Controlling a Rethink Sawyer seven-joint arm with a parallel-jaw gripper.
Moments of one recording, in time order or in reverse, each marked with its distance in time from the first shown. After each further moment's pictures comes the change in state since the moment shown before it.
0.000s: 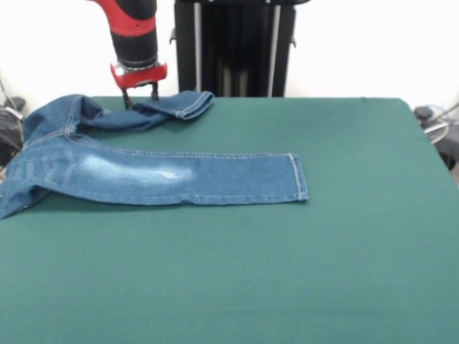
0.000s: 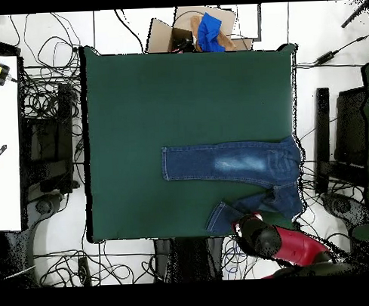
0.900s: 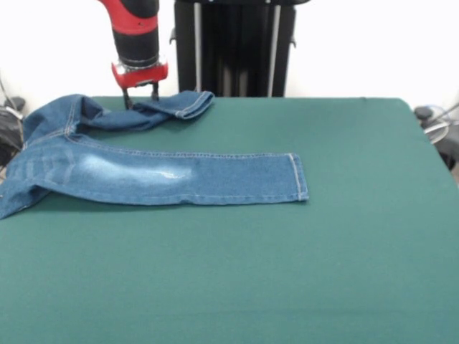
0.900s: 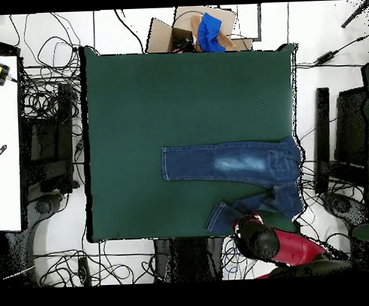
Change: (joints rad) arm 0.008 0.005 -0.017 0.011 0.000 -0.052 0.000
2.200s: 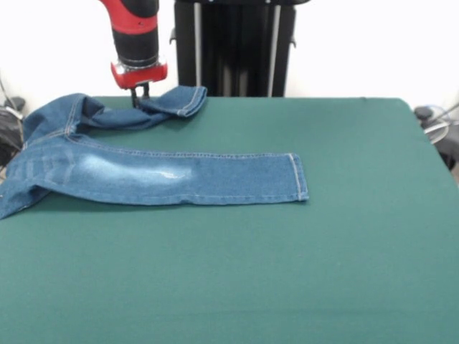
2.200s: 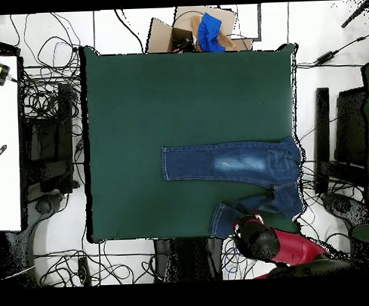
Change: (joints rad) arm 0.005 -0.001 -0.004 0.000 0.000 -0.011 0.000
